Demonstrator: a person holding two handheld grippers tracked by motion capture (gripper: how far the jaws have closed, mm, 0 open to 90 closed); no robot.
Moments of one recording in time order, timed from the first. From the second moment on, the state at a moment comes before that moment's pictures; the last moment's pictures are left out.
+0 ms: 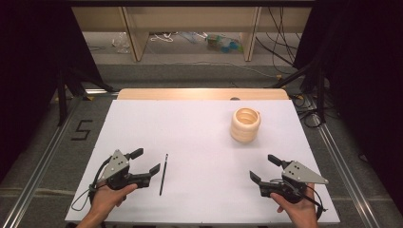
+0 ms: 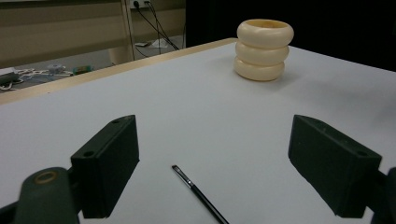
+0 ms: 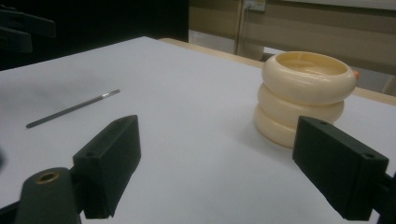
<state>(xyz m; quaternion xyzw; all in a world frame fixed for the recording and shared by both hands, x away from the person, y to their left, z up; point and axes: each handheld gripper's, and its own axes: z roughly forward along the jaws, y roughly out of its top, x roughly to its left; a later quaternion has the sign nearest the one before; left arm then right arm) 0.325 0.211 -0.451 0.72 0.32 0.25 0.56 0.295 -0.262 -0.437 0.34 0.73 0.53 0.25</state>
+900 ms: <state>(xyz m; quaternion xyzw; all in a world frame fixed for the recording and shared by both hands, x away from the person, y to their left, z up) 0.323 0.205 -0.451 0.74 0.33 0.22 0.54 0.296 -0.260 -0.438 0.34 0.74 0.52 0.25</state>
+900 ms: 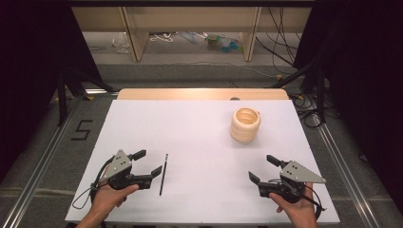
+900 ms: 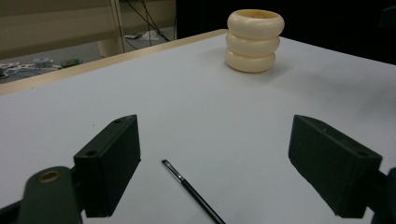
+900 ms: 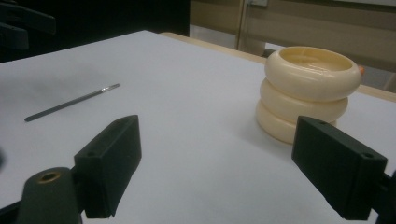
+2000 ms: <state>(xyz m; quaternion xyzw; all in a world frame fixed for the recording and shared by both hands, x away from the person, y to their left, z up) 0.354 0.186 -0.444 0.86 0.35 0.15 0.34 0.300 -0.255 -0.441 0.33 0.75 0.52 0.25</state>
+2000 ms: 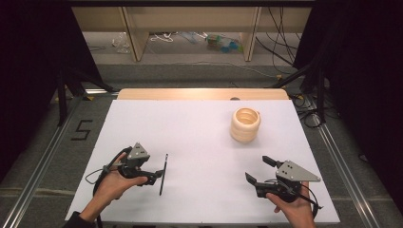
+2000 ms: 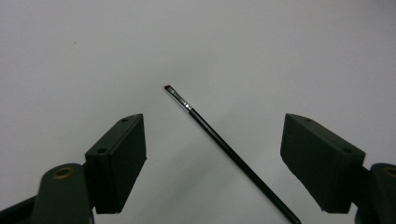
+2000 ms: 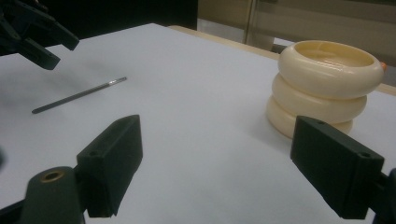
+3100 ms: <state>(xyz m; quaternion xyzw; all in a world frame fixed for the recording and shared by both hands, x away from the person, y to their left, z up) 0.391 0.143 -0.455 0.92 0.33 0.08 0.17 0.300 -0.251 -0.443 0.32 0.77 0.51 0.23</state>
